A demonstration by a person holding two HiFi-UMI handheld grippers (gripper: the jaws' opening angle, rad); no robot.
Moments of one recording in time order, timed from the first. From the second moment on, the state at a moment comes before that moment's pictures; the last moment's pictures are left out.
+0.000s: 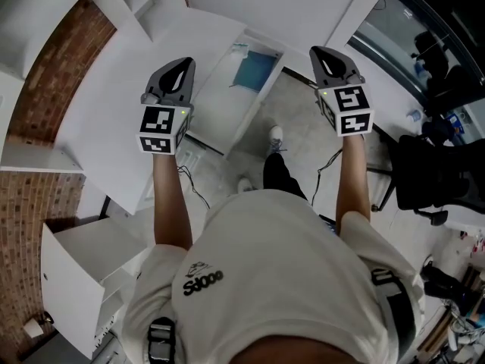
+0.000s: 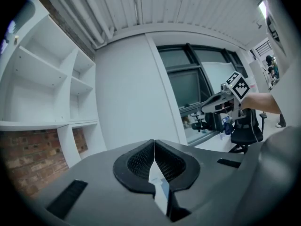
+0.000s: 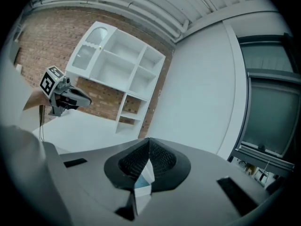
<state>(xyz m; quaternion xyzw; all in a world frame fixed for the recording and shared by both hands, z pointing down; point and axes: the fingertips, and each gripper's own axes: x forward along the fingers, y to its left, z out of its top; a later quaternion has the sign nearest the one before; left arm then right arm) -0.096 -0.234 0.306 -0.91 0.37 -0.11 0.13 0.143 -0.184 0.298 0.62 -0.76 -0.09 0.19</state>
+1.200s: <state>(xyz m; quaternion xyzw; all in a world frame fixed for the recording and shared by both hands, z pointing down) -0.072 -0.244 0.300 -0.92 0.35 -0.11 0.14 0.129 -0.206 0.285 0.59 -0.77 -0.11 0.19</state>
